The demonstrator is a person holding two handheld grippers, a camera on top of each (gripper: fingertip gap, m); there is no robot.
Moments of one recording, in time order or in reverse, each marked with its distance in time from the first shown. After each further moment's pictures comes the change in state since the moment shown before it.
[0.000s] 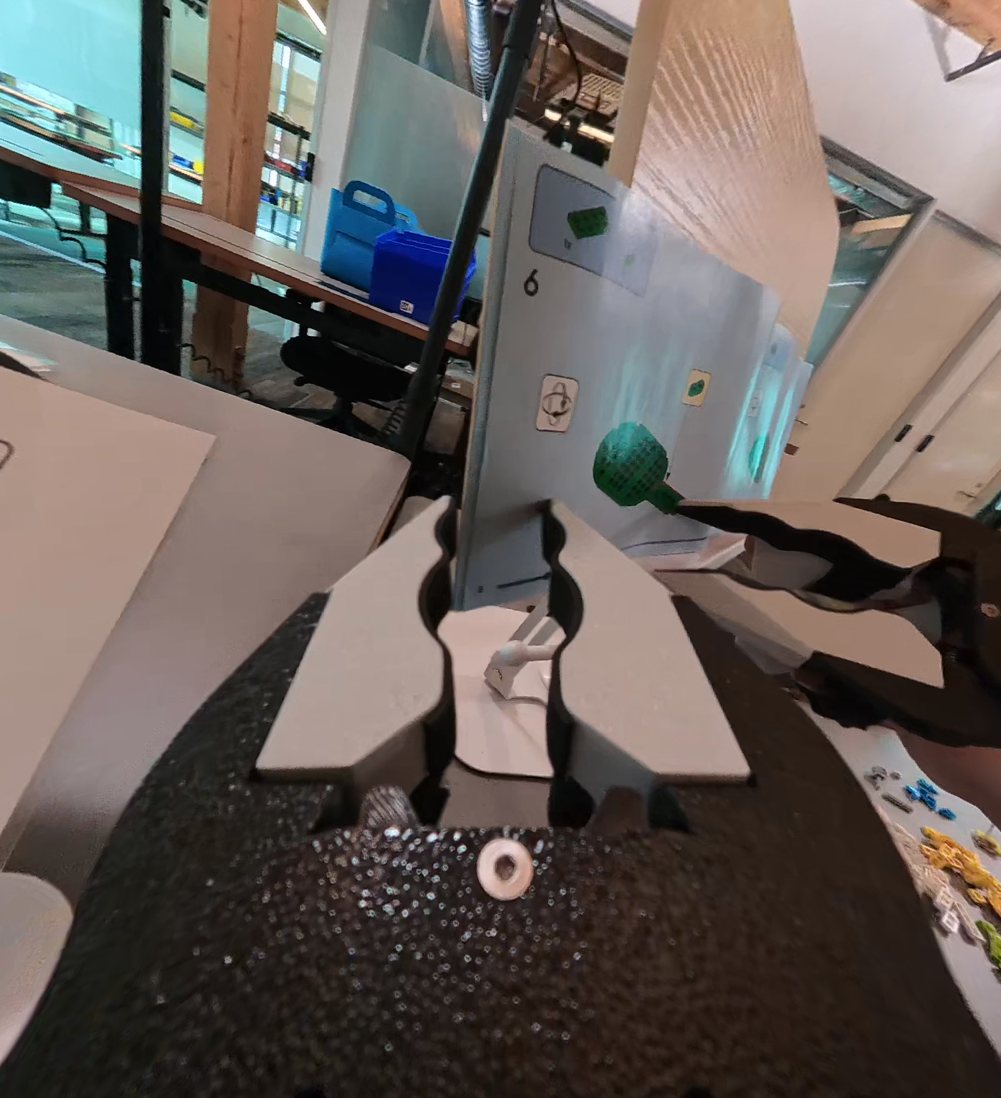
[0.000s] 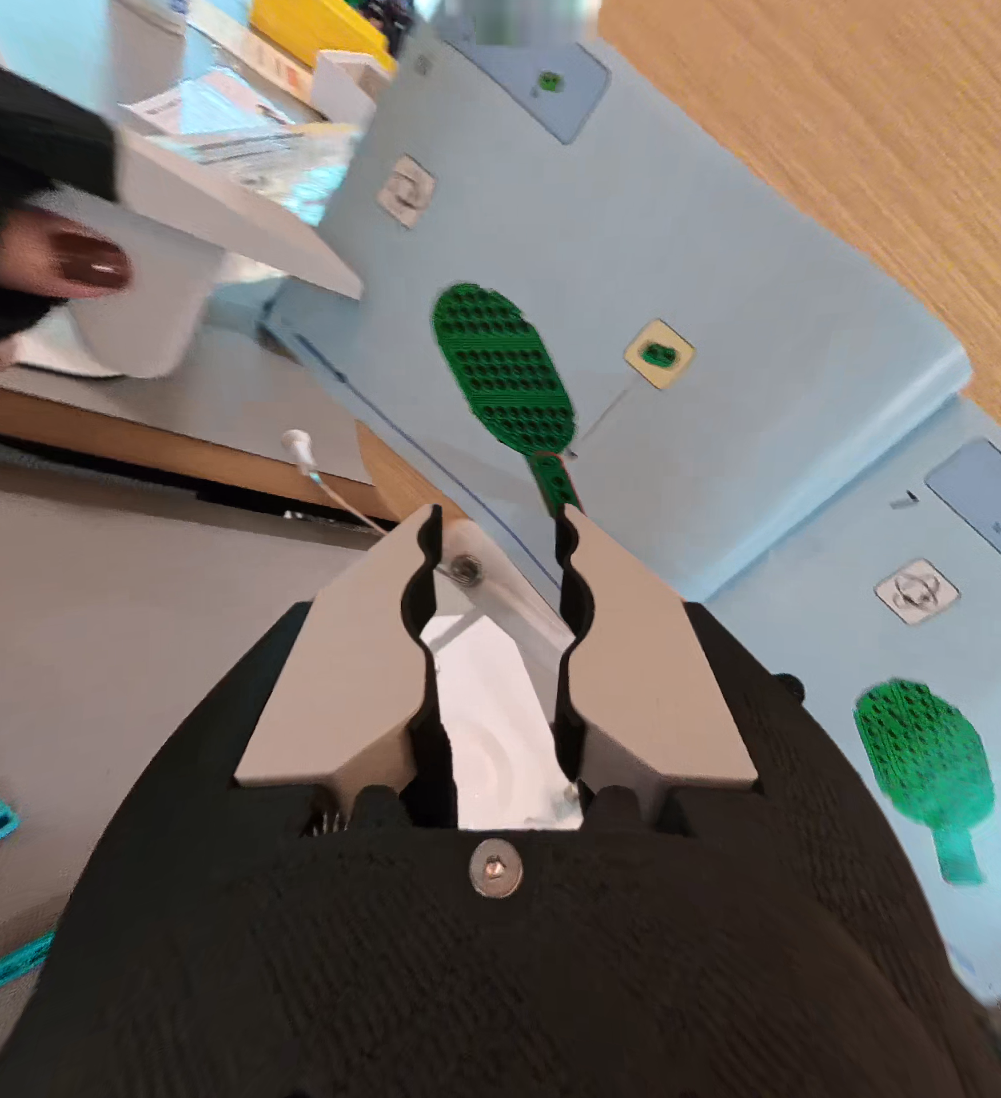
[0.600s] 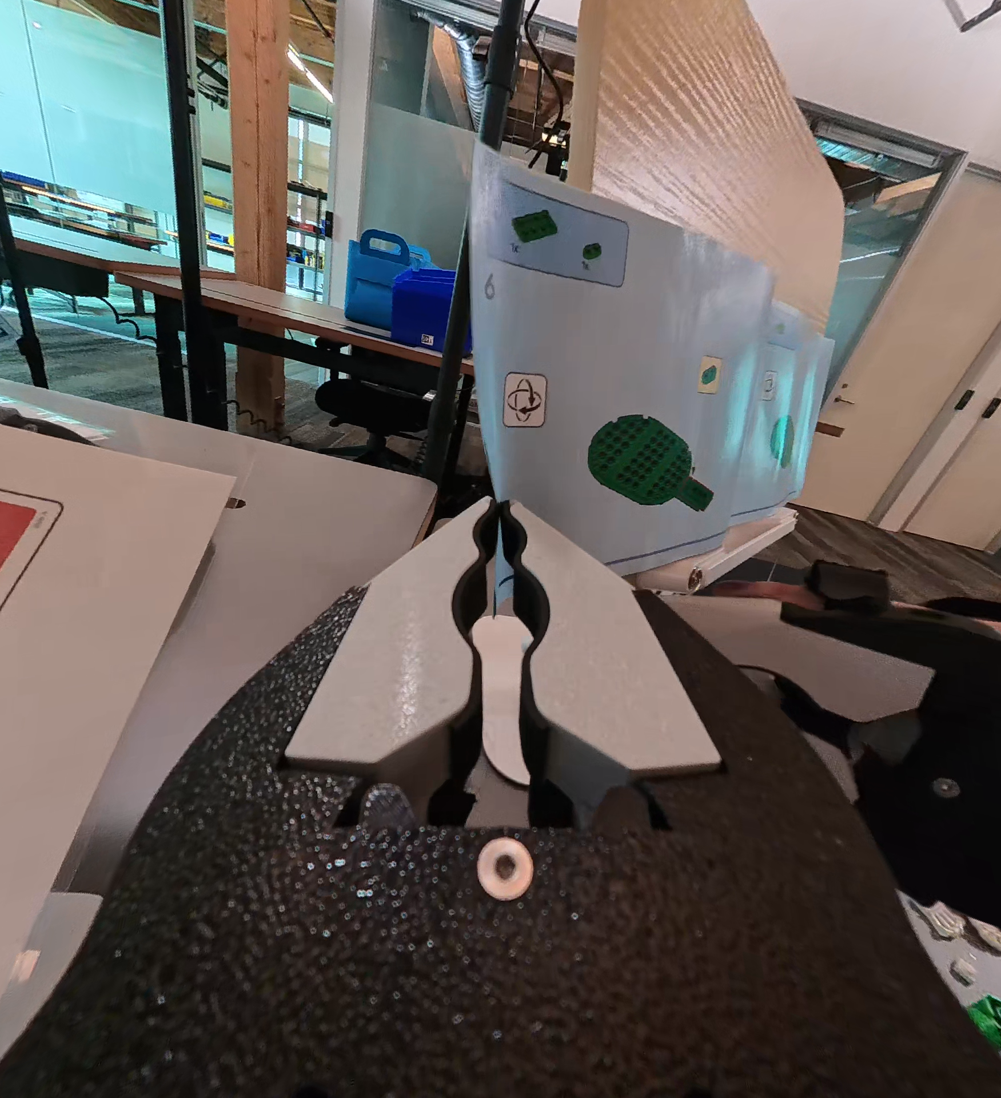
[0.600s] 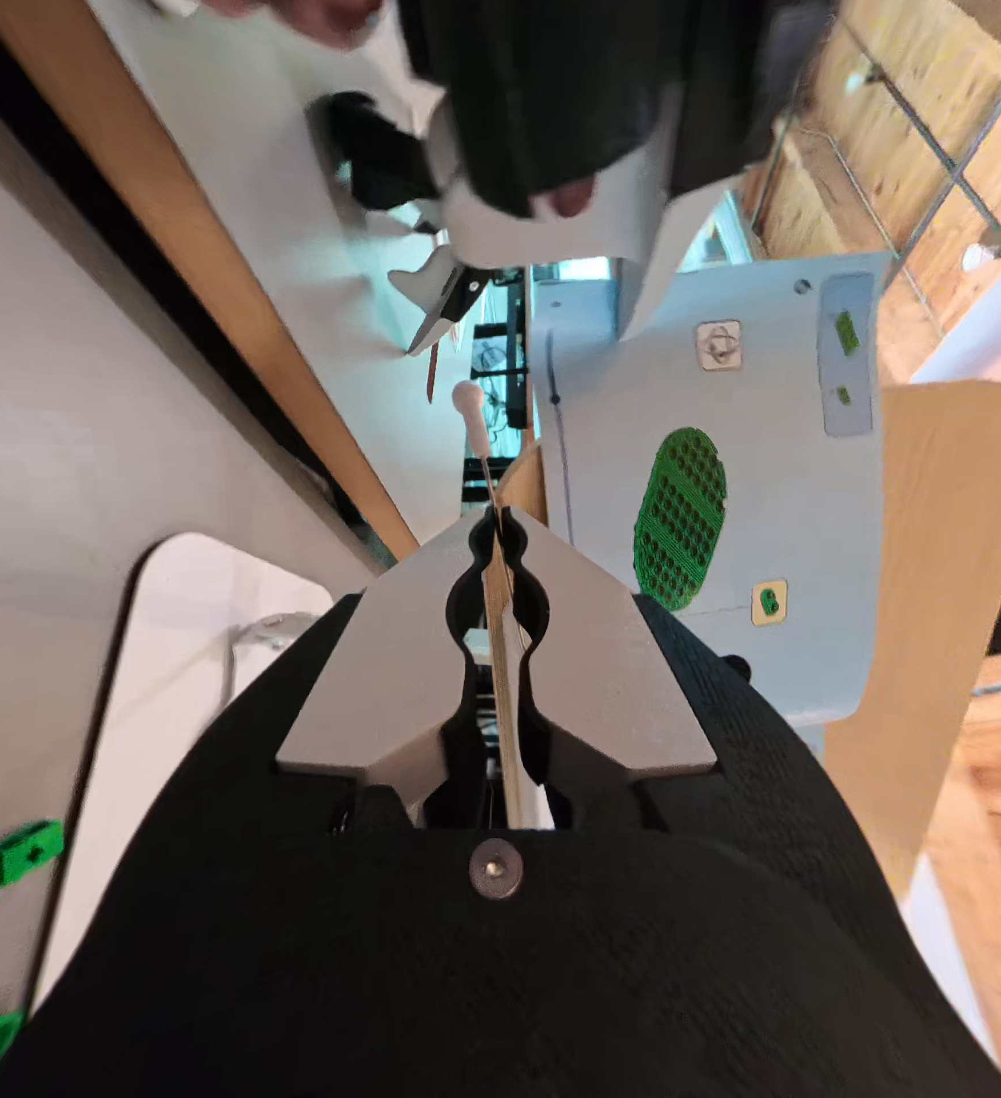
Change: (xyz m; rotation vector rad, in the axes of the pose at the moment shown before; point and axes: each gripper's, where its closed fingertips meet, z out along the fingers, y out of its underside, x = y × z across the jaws) left arm 0.000 -0.004 -0.001 0.038 -0.028 0.128; right arm -0.046 0.001 0.024 -0.044 0.149 -0.816
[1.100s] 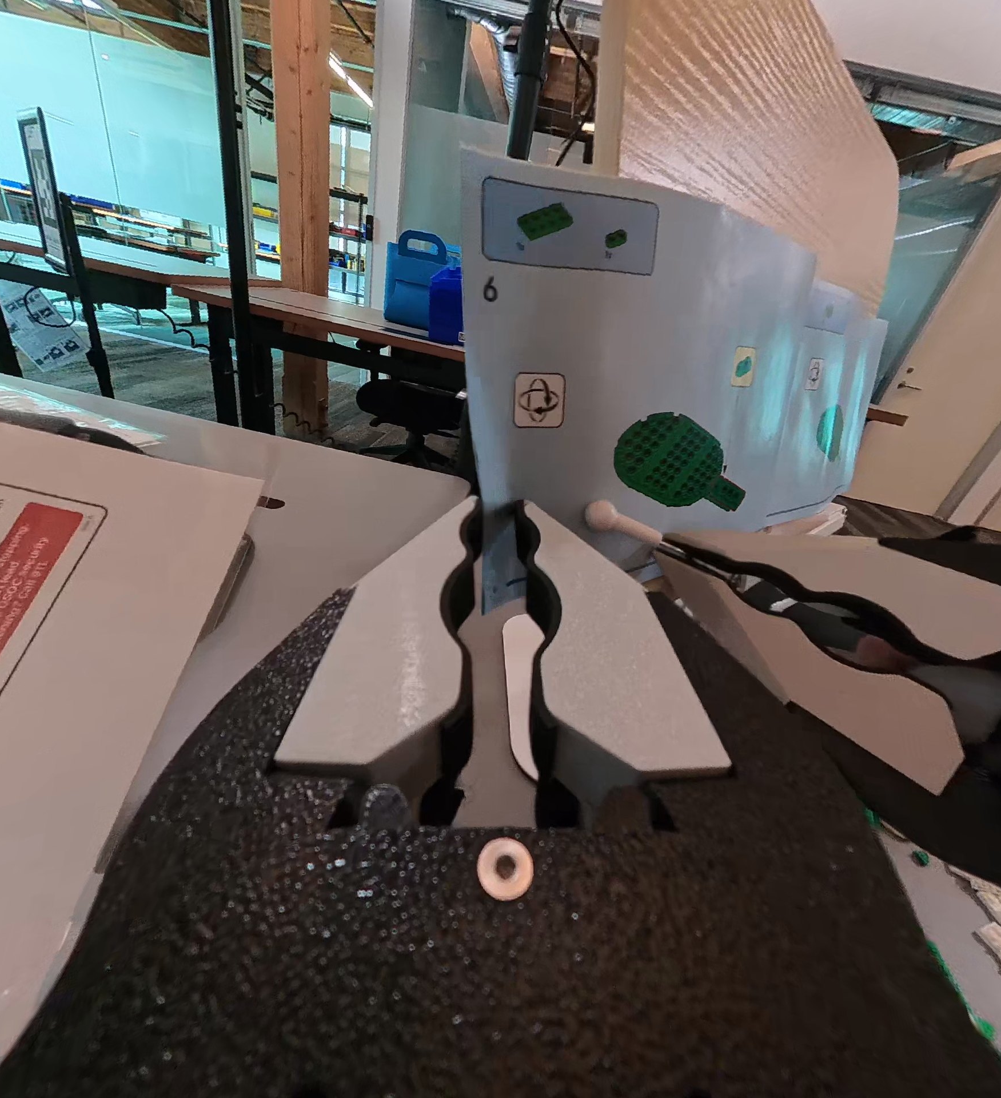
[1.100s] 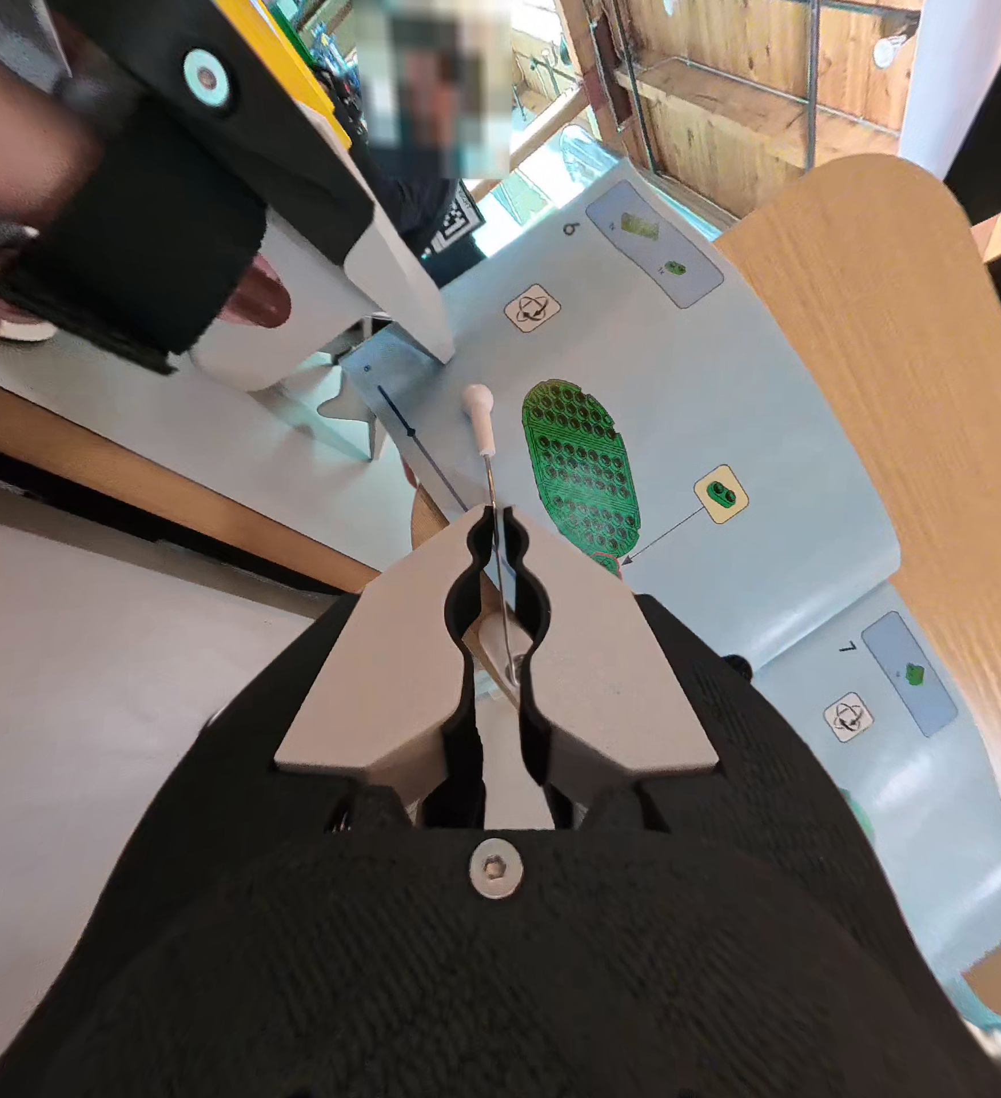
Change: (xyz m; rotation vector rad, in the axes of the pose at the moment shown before) left arm -0.007 0.001 0.003 -0.007 -0.070 0.045; right arm 0.033 0.001 -0.003 0.094 0.124 0.498
